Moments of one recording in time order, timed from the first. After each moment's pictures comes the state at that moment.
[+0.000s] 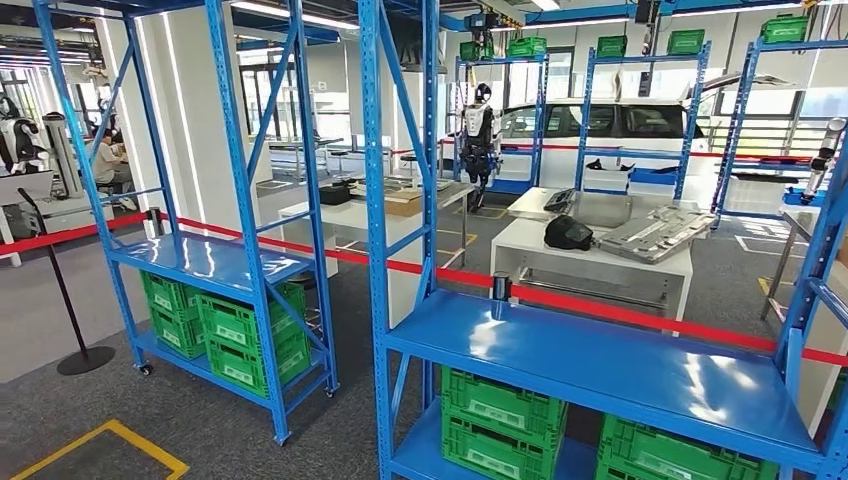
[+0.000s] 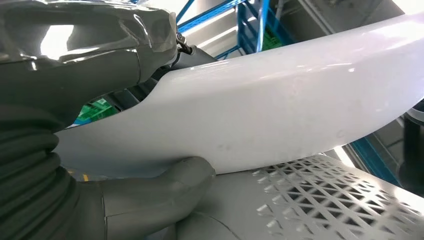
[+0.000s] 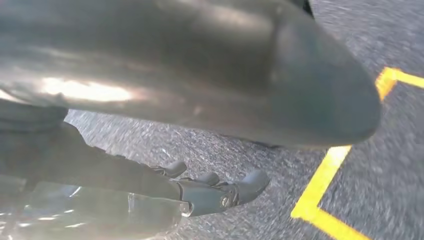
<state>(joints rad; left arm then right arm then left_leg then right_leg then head) -0.45 0.15 -0.91 -1.92 0.41 -0.59 -0.48 0.02 -0.20 0.02 -0.06 0.05 0.41 -0.35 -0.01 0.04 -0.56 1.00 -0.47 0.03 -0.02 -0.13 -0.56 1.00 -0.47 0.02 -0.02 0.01</state>
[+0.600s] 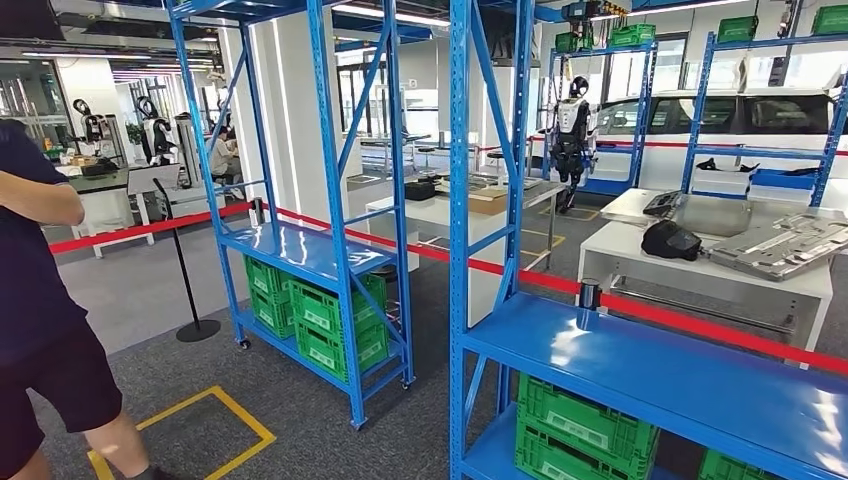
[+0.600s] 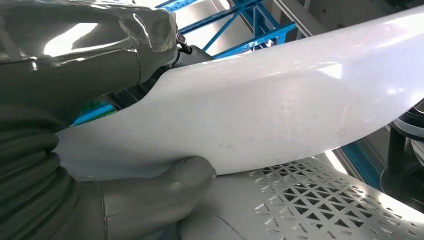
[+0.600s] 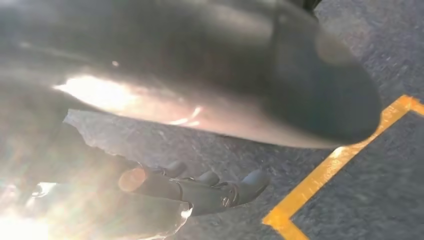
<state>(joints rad) -0.40 0.12 -0.89 -1.91 0.44 -0.62 -0.46 0.02 -0.21 0.05 -0.08 0.04 0.42 -0.32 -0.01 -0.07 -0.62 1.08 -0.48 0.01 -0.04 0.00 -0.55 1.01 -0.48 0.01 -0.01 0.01</state>
